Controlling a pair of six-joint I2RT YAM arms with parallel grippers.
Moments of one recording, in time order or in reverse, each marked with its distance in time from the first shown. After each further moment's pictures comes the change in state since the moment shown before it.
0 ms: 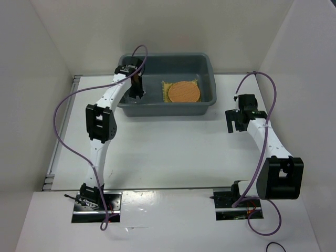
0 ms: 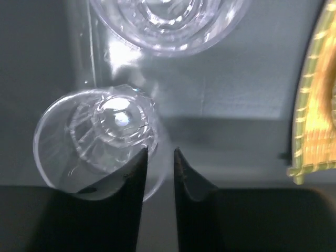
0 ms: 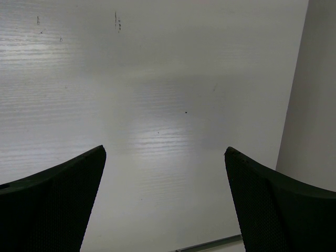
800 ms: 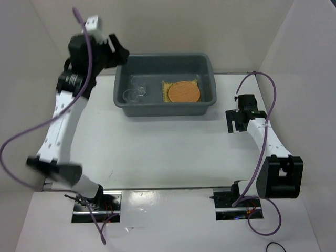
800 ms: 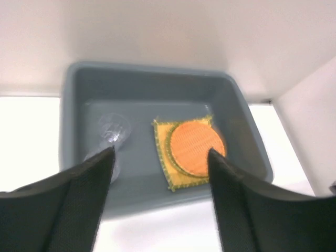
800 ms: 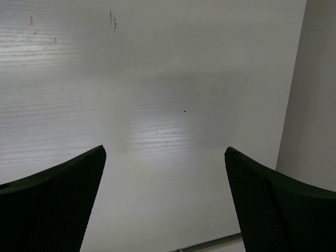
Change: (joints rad) left arm 0.035 -0.753 -0.266 0.424 0.157 -0.006; right arm 0.000 0.013 -0.001 0.003 0.017 0.014
